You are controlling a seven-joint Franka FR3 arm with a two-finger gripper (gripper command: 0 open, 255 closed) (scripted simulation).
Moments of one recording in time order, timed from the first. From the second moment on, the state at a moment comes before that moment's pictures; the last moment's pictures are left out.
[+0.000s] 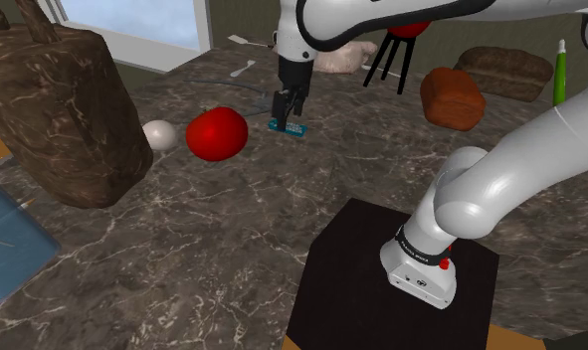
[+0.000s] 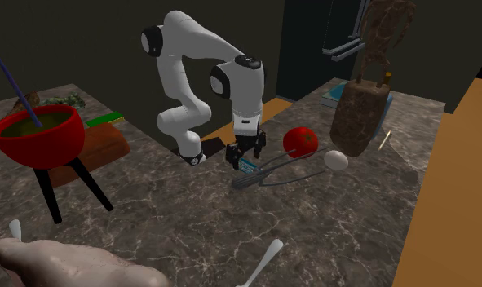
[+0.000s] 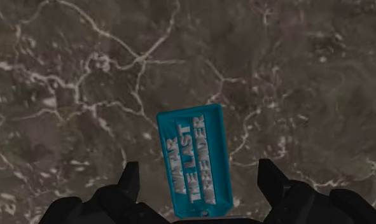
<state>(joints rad) 0.11 -0.39 0.09 -2.30 0.04 1.91 -0.03</state>
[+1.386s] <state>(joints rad) 0.11 -0.40 0.09 -2.26 0.04 1.86 -0.03</state>
